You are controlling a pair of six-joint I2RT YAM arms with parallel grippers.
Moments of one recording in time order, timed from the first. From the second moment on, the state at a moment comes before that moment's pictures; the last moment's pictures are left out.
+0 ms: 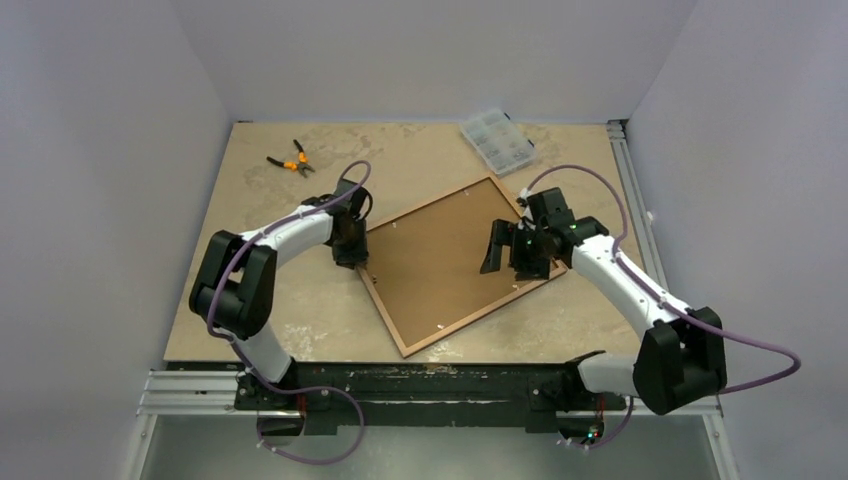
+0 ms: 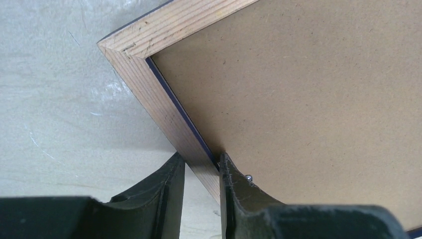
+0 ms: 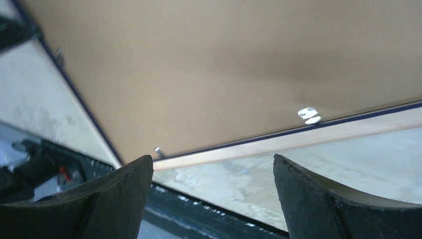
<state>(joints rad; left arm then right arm) -0.39 1.70 1.07 -0.64 -0.01 -0.48 0.38 1.28 0.92 -0.72 -0.29 0.51</state>
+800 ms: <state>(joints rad) -0.36 1.06 0.39 -0.22 0.33 -0.91 -0.06 1.81 1.26 -0.63 -0.12 0.41</state>
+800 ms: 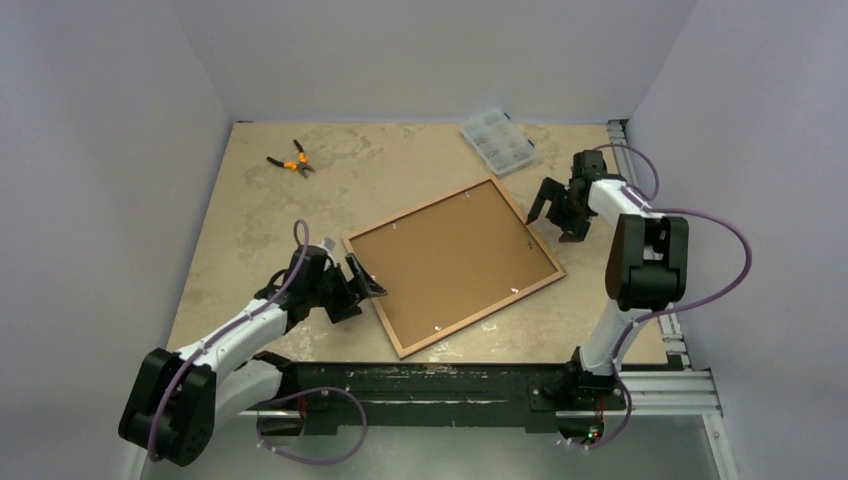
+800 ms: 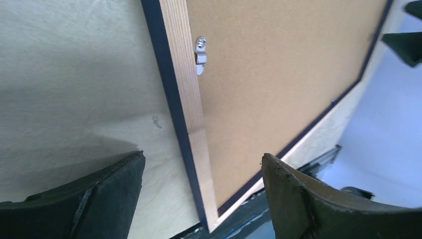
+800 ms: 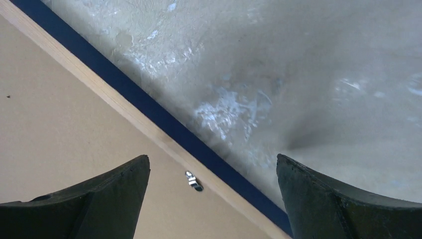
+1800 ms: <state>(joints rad) -0.36 1.16 0.52 -0.37 0.19 -0.92 -0.03 1.28 0.64 -0.54 -0.41 0.44</state>
